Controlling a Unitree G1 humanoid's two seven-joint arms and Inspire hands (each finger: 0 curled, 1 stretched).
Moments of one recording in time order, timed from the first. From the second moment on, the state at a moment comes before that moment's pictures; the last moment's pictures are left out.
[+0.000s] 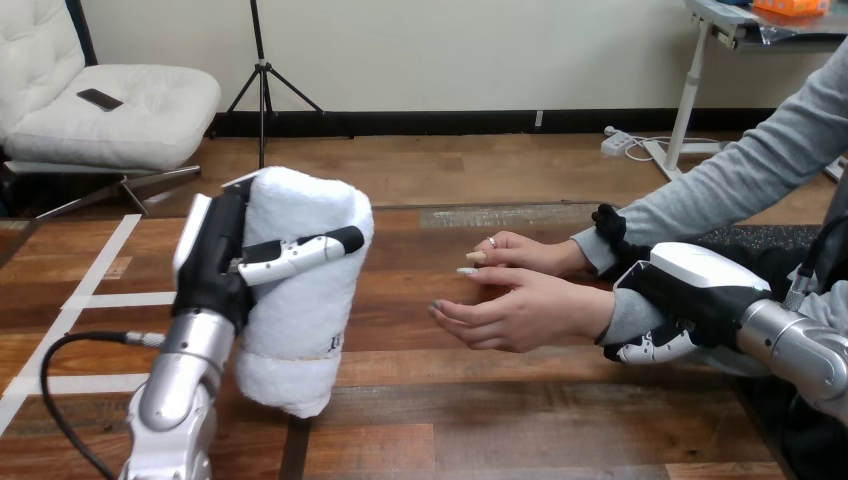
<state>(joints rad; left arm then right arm) -0.45 0.21 0.12 0.86 -0.09 -0.54 -0.20 -0.70 -0.63 0.39 1.23 -0.60 -0.64 0.08</state>
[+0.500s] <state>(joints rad) -0.56 0.18 0.12 1.04 -0.04 -0.56 -0.17 -0.70 -0.63 0.39 1.23 -0.60 -0.64 0.08</state>
